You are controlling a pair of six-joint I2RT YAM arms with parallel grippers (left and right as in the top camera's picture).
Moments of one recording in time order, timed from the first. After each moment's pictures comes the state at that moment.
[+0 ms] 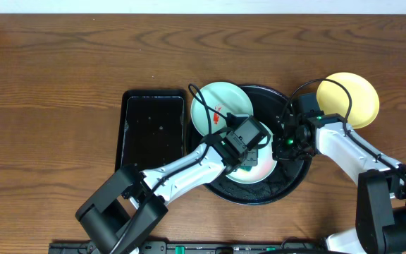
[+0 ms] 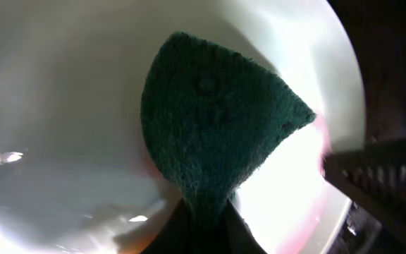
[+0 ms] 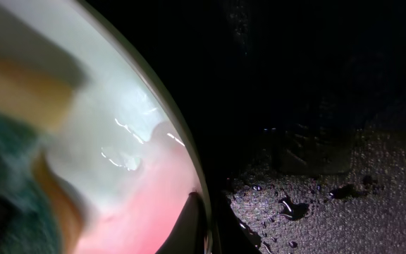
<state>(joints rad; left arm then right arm) -0.89 1.79 1.07 -0.39 0.00 -0.83 0.20 1.68 0.88 -0.68 -0.29 0.23</state>
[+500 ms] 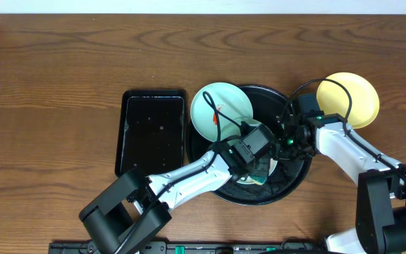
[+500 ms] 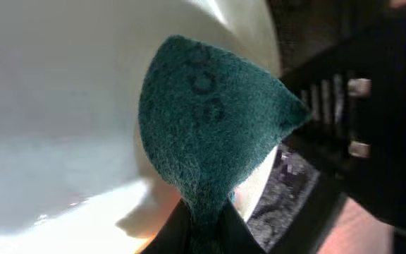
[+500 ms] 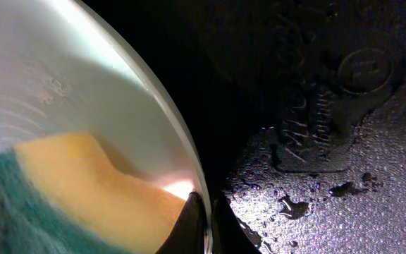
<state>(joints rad) -0.95 1.79 1.07 -0.33 0.11 -0.83 0.20 1.68 0.88 -0.68 -0.28 0.23</state>
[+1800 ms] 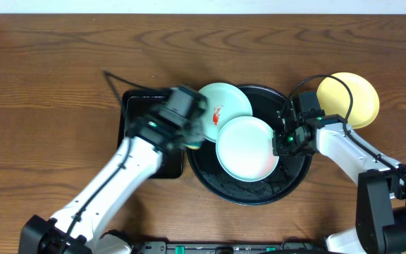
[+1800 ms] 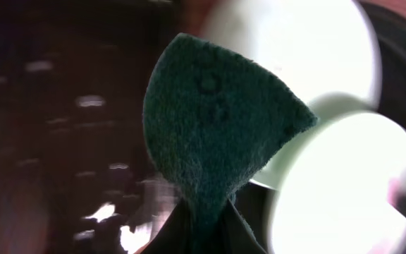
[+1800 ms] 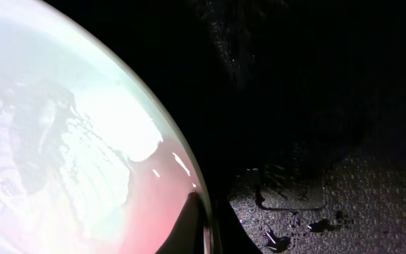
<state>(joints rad) -0.47 1.43 1.07 -0.75 -0.07 -0.64 0.20 1.68 0.87 -0.59 -0.24 0.22</state>
